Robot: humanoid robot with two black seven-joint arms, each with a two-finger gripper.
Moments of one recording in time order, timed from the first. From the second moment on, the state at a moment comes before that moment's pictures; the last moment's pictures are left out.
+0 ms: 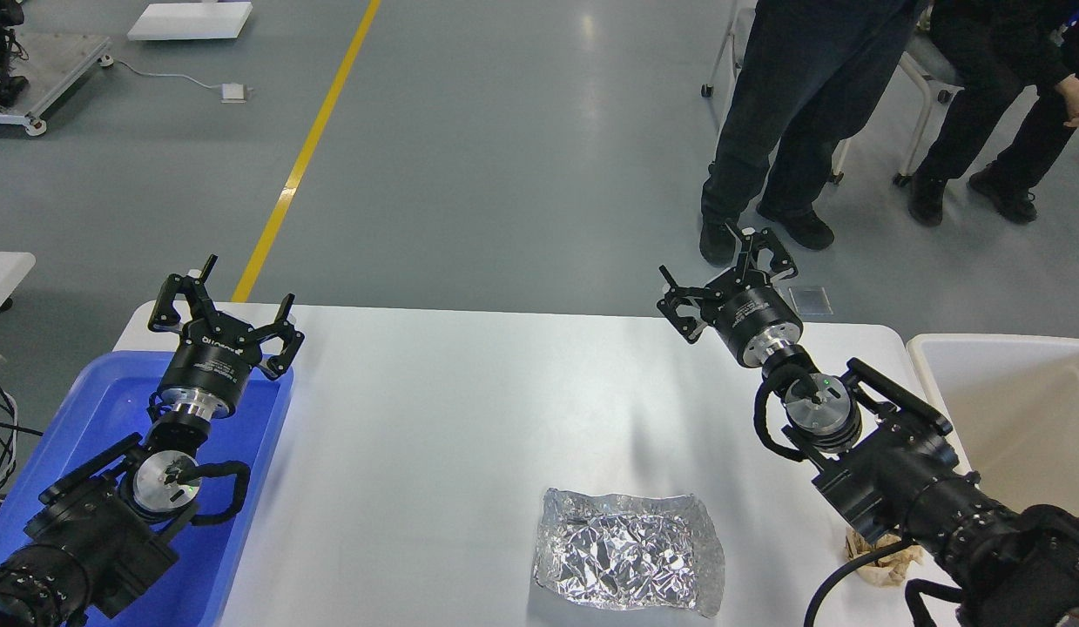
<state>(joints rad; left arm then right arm) -0.58 0.33 -0.75 -0.45 -0.16 -0.64 -0.52 0.79 -0.05 0.75 0.50 0.26 0.30 0.20</state>
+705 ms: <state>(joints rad) -0.58 0.33 -0.75 -0.45 -0.16 -0.64 -0.52 0.77 -0.20 0.71 0.70 0.16 0.33 0.20</state>
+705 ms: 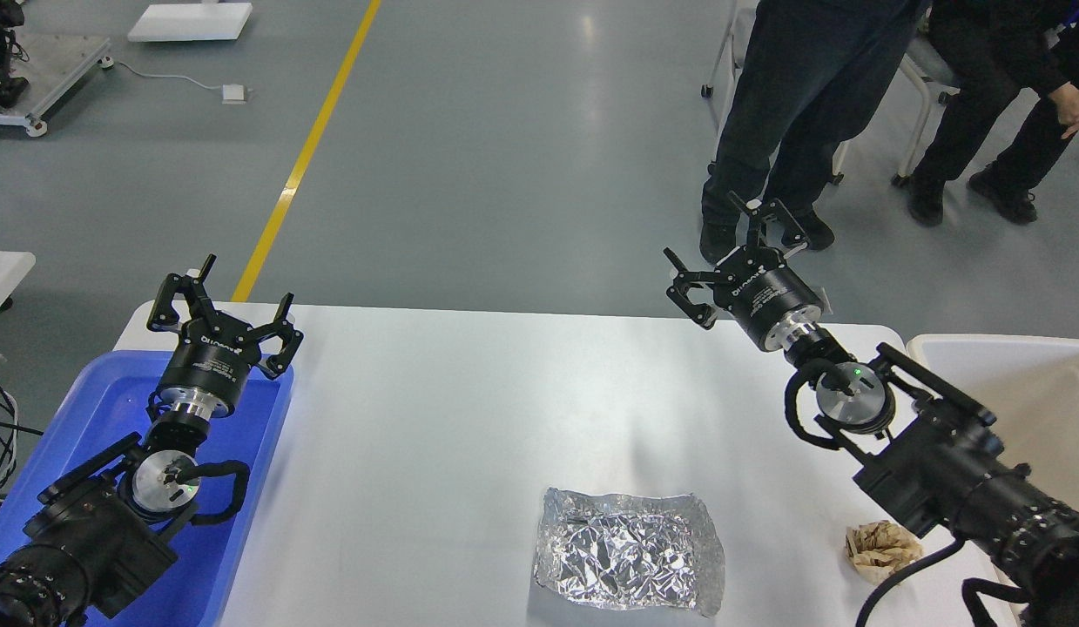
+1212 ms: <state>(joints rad) -0.58 0.33 -0.75 -0.45 -0.16 -0.64 -0.52 0.70 -0.67 0.64 1.24 -0.11 0.33 0.20</state>
